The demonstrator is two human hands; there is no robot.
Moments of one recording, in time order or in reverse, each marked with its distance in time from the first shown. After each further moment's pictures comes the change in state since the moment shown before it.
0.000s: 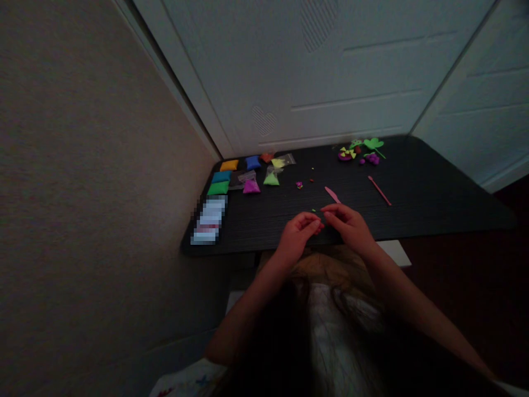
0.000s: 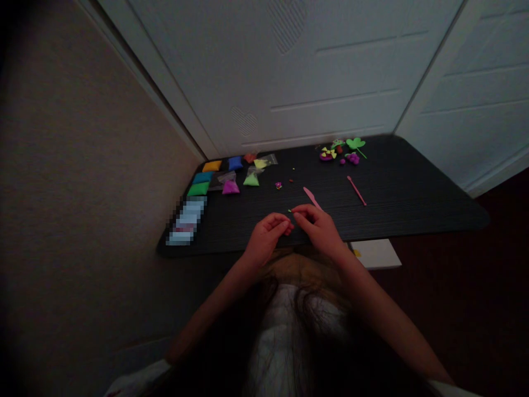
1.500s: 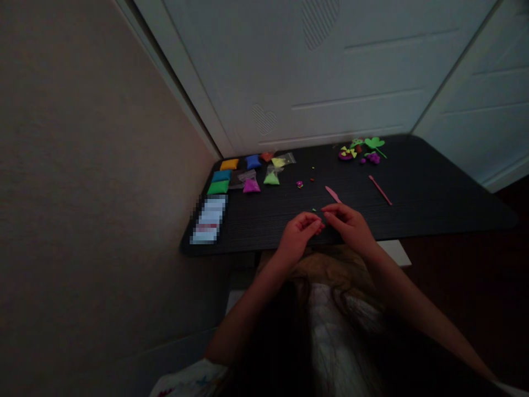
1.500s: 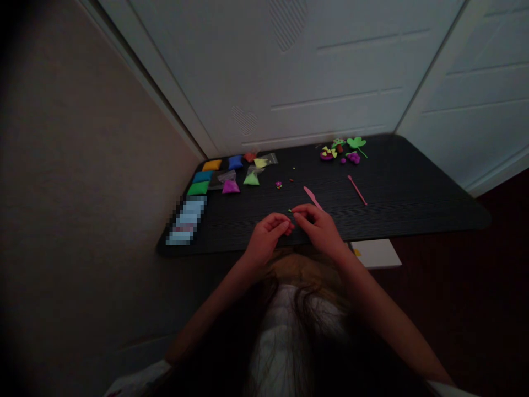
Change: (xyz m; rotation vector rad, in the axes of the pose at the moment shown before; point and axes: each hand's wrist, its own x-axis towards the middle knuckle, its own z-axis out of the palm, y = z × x) left_hand -0.001 -0.002 0.000 0.003 -0.005 0.028; right_hand -0.001 0.000 0.000 -0.008 0.000 -0.007
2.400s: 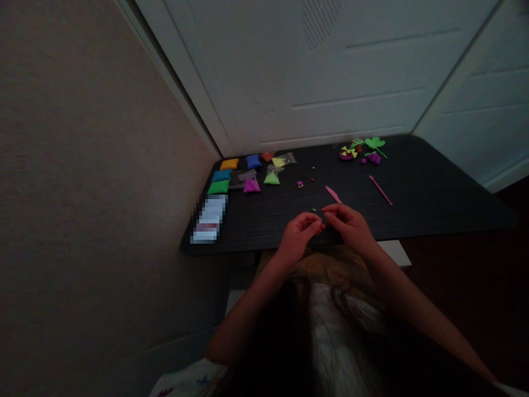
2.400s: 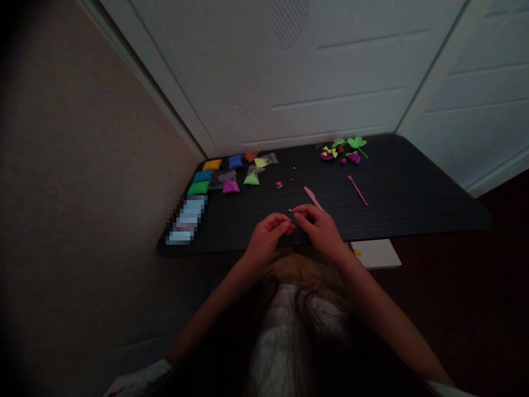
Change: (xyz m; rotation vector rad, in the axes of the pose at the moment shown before) left_hand 0.000 0.001 0.000 0.049 -0.005 0.005; right_hand 0.001 0.002 0.000 0.027 -0.007 -0.001
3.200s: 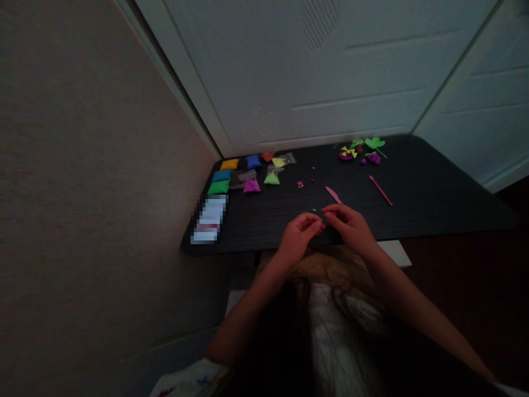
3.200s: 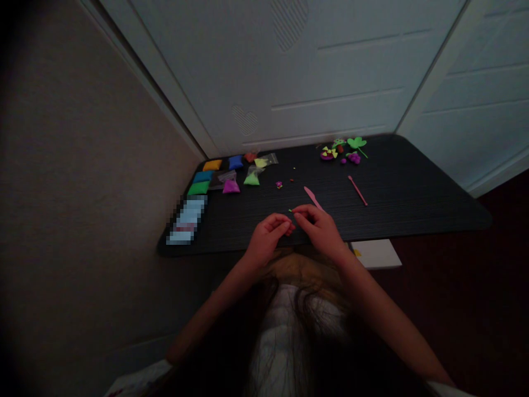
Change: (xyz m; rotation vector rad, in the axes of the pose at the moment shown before) left_hand -0.001 0.003 0.001 0.035 0.006 -0.011; right_hand -0.001 -0.003 -0.001 -0.061 0.011 -0.017
